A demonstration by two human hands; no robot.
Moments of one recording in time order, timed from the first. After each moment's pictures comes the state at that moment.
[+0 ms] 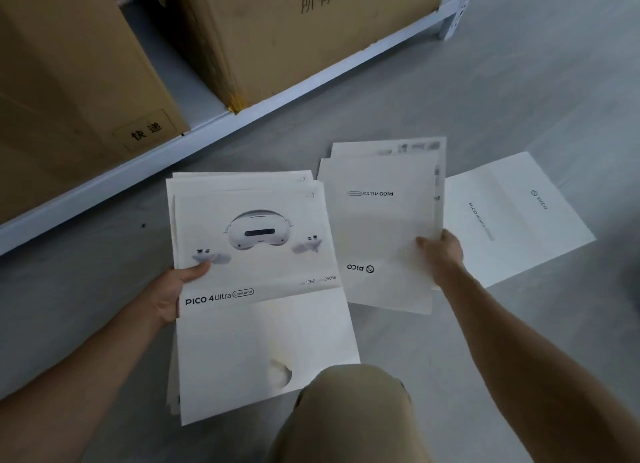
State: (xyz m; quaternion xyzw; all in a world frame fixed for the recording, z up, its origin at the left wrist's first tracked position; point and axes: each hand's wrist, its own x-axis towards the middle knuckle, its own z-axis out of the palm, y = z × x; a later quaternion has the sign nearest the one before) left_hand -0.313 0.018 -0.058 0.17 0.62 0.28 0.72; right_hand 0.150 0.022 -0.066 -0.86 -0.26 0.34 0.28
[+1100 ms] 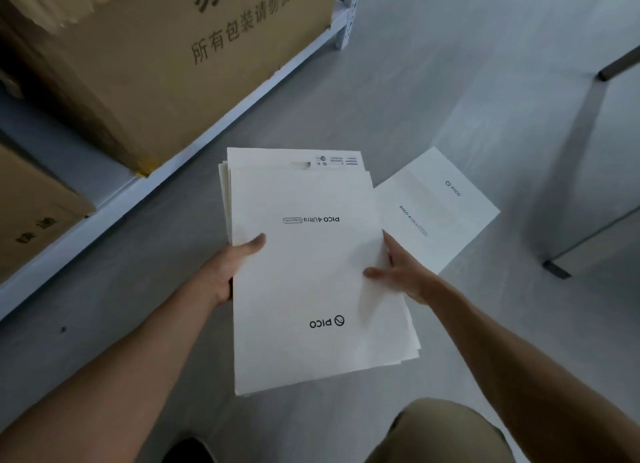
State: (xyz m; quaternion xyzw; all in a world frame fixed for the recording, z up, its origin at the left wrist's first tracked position) left_hand -0.142 0.154 -0.012 0.27 0.51 0.15 0.81; right_hand 0.158 0.012 0.001 -0.67 -0.31 0.58 0.34
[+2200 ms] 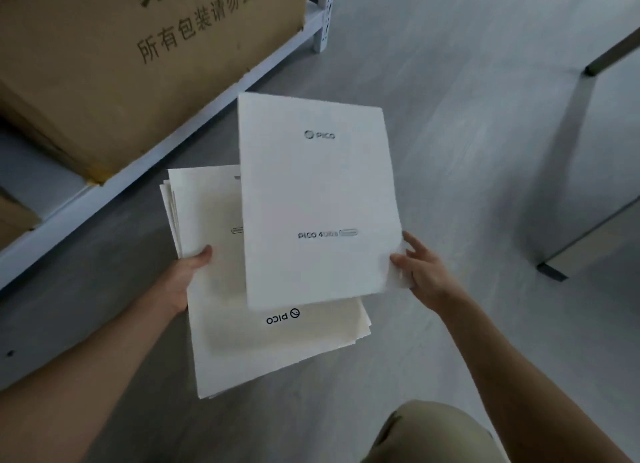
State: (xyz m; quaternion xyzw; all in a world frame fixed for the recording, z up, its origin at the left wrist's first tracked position) left_hand -0.136 0.163 -0.051 0.26 0.60 0.20 0.73; right_hand 0.232 -0.016 -0.025 -0.63 -0.18 0.53 0.54
